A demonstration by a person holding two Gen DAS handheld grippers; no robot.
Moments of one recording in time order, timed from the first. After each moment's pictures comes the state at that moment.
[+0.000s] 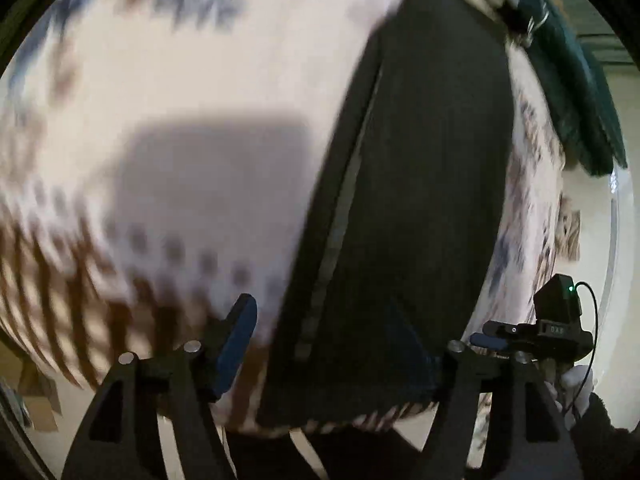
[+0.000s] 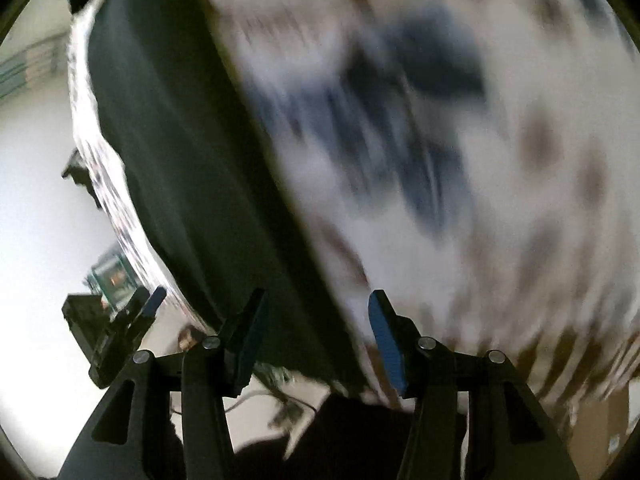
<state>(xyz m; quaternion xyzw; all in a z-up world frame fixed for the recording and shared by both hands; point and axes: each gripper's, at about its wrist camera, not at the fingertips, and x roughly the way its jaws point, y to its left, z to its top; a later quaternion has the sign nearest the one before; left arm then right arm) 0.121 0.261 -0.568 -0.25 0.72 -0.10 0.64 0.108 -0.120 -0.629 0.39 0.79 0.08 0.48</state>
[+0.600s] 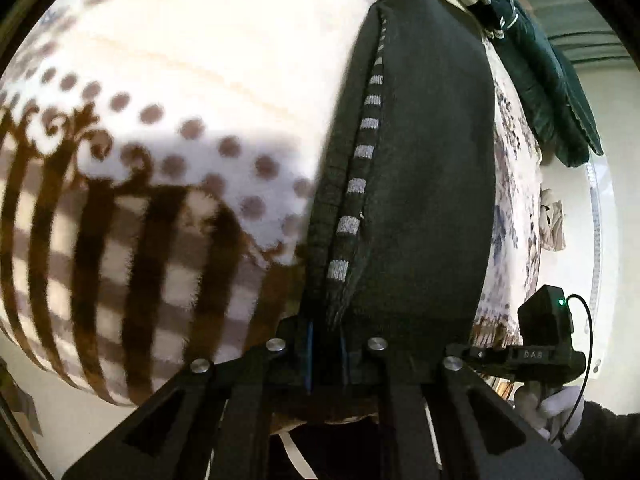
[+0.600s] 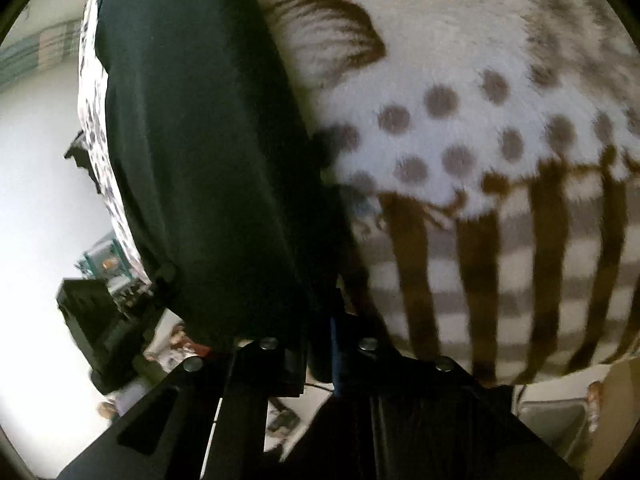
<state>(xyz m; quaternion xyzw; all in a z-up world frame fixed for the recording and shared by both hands) 0.060 0.278 -0.581 -0.27 0.67 -0.13 0.68 0.050 -0.037 -0.644 0.38 0.76 0.08 0.53</state>
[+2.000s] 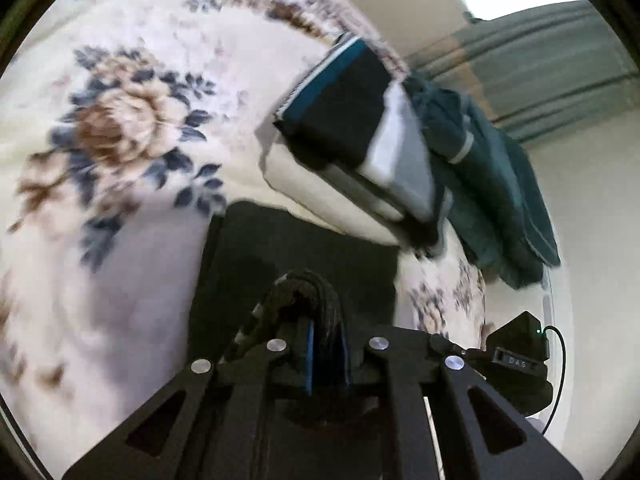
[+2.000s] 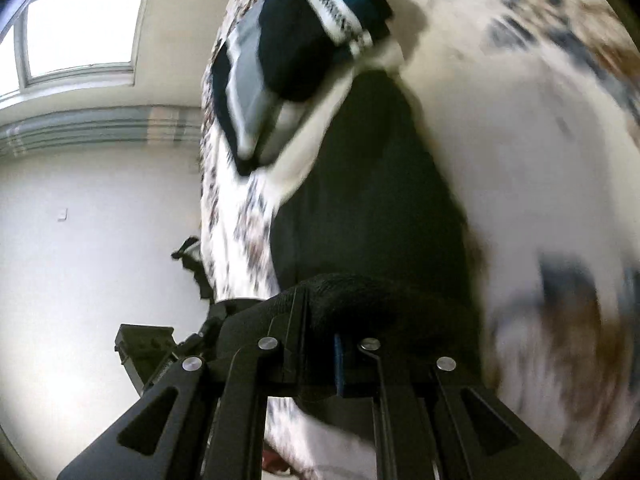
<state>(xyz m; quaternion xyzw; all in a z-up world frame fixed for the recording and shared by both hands) 0.500 0.190 -0.542 -0.33 0.53 -0.18 0.76 0.498 -0.077 -0.570 0.47 0.56 0.14 0.67</state>
